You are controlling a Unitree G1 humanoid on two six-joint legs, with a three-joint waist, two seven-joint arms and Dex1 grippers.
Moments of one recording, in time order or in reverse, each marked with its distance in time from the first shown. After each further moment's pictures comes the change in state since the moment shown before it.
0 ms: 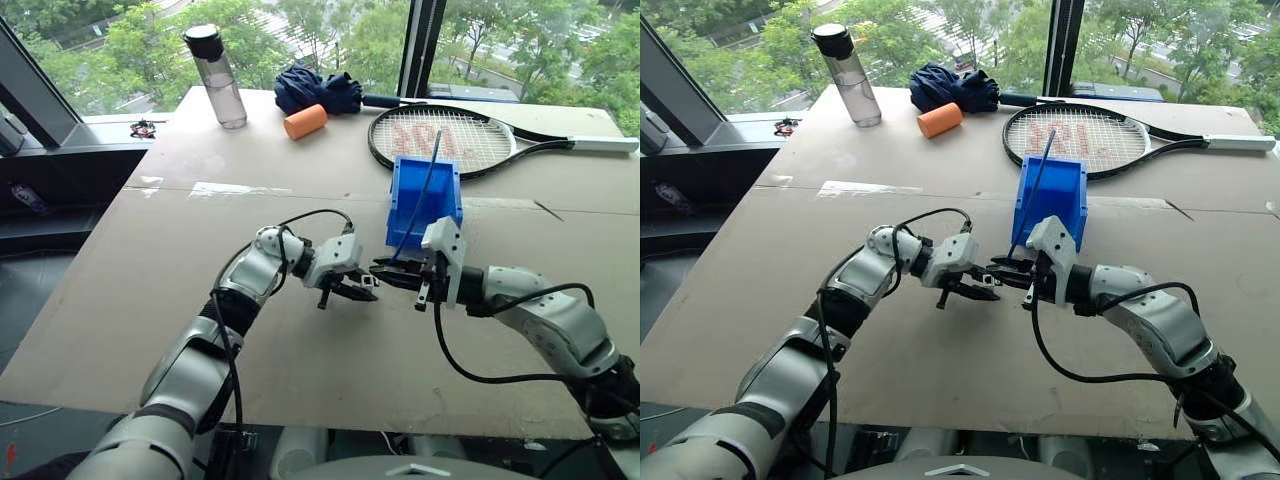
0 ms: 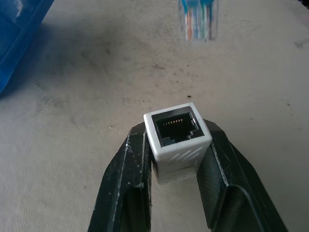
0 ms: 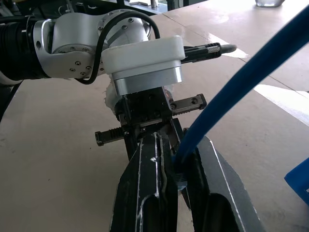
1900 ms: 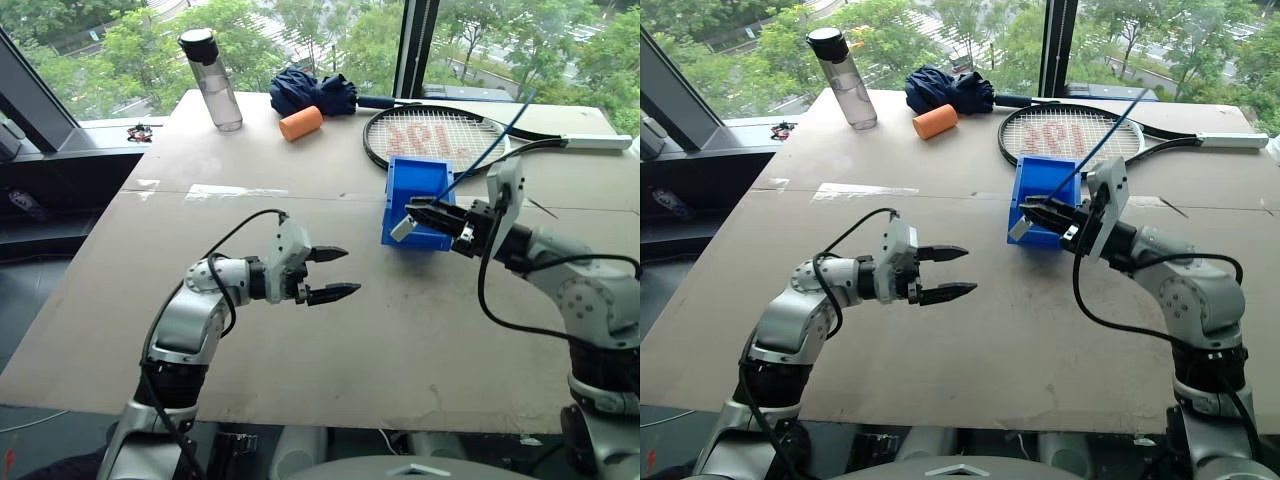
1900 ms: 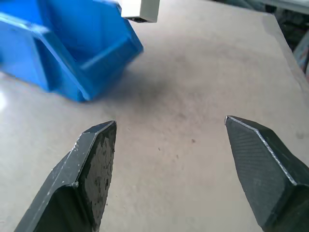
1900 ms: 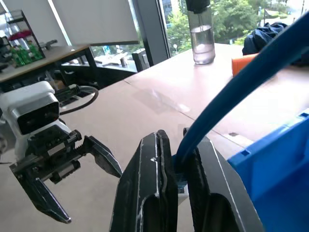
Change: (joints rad) left arm 0.489 0.083 0.411 -0.896 -0.267 0.582 0.411; right arm -0.220 0.138 -0.446 0.129 0.114 0.332 -0.006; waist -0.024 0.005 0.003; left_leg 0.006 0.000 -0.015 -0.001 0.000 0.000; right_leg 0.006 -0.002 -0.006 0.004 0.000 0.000
